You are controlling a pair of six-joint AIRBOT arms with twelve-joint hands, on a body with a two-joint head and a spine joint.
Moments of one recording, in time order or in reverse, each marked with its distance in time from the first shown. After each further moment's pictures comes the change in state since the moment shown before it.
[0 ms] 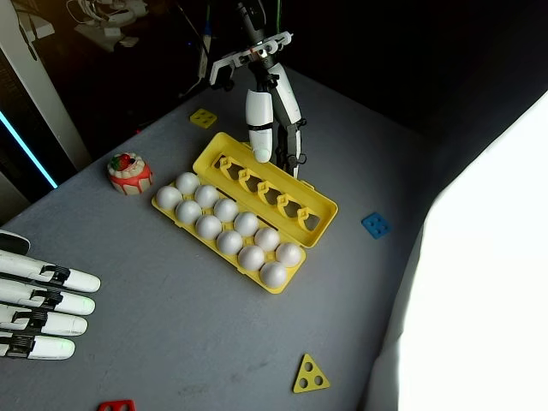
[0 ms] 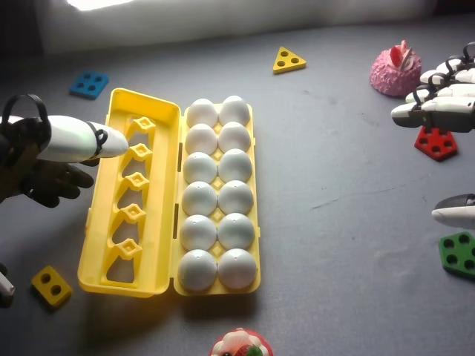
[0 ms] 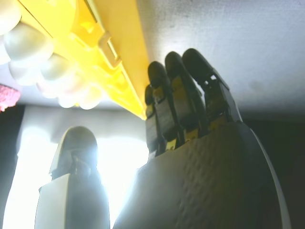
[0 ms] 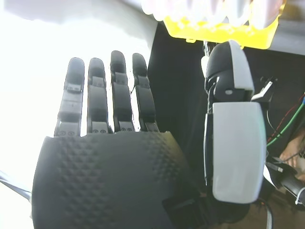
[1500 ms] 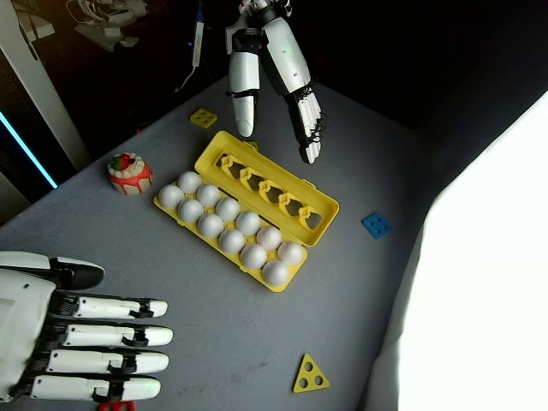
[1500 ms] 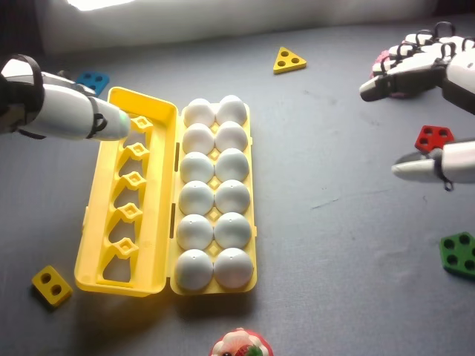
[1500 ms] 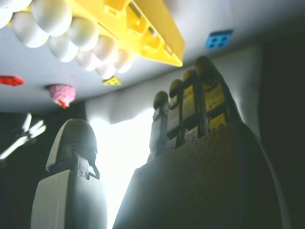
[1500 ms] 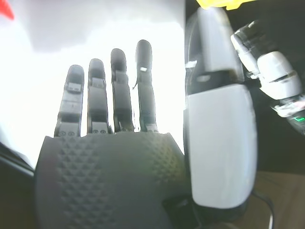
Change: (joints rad) left arm -0.229 0.106 -0.106 -0.002 -0.036 0.425; right arm 0.072 -0.188 0.165 0.116 0.015 0.172
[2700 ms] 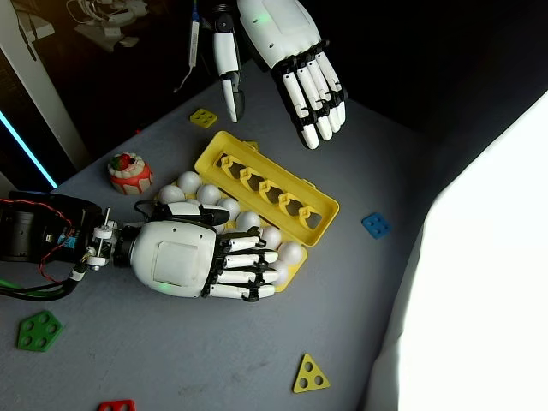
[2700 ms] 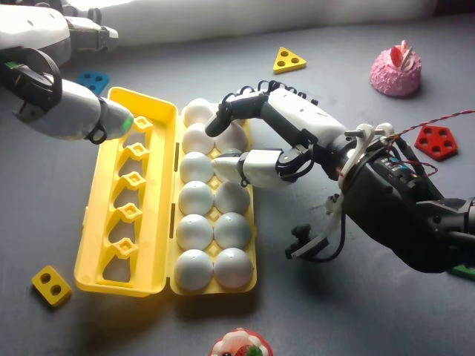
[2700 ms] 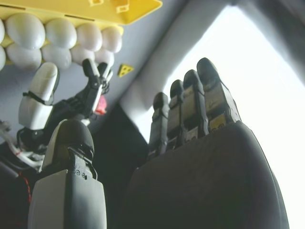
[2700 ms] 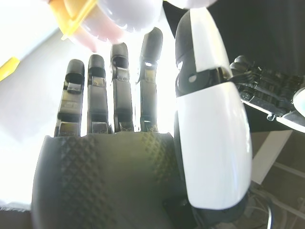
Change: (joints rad) left arm -0.154 0.037 -0.115 0.200 0.030 0.512; right arm 0.062 -0.722 0.462 0.330 0.142 0.175
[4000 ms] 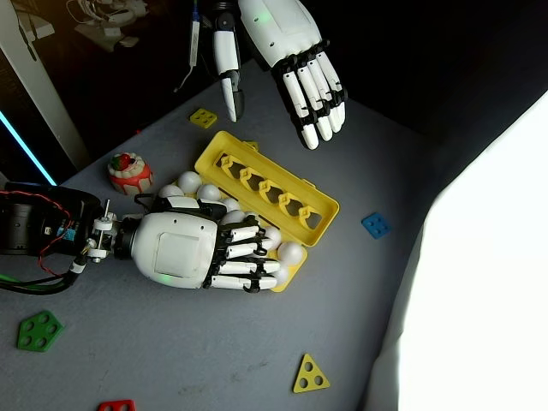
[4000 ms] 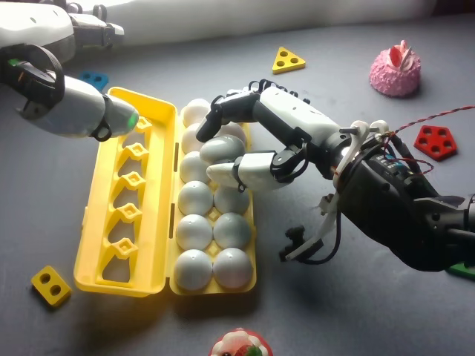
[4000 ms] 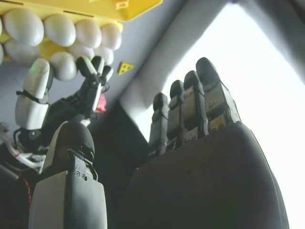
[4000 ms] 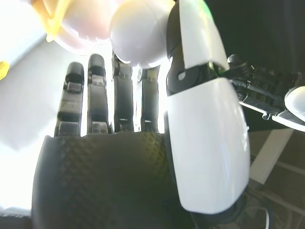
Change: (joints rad) left arm -0.005 0.000 -0.006 -0.006 0.014 0.000; right arm 0.019 0.009 -0.029 0.010 -0.022 -0.002
